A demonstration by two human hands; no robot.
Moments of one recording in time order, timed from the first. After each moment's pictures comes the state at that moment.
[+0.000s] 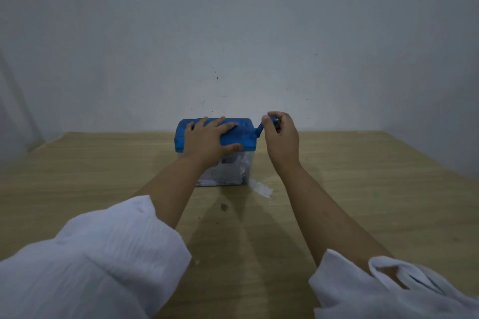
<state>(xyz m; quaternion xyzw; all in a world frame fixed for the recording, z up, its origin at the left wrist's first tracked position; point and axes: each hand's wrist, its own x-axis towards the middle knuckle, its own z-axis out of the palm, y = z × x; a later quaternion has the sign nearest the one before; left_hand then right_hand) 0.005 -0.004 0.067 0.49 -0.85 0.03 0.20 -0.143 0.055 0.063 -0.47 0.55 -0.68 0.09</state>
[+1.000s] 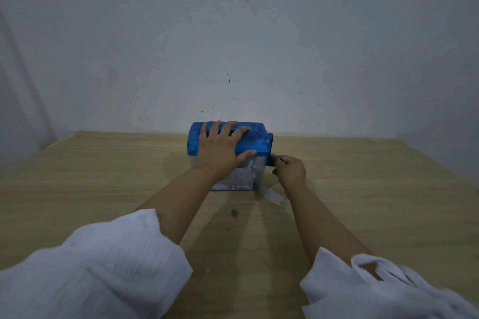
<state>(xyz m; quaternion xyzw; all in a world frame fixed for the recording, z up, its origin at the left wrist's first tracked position) 0.008 -0.003 0.055 0.47 -0.85 0.12 0.19 -0.161 0.024 0.002 -0.40 0.72 -0.54 0.19</state>
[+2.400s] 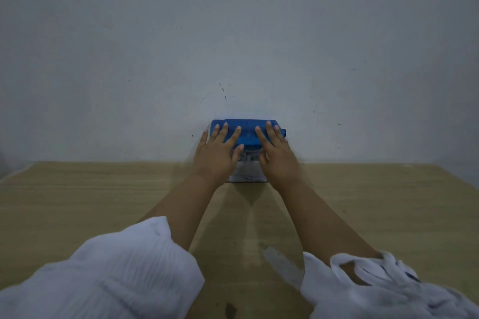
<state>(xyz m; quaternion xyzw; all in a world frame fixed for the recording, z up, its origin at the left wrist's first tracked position) -0.042 -0.154 0.046 0.50 -0.84 0.08 0.19 -0.204 -0.122 0.023 -0.70 0.64 -0.30 -0.11</state>
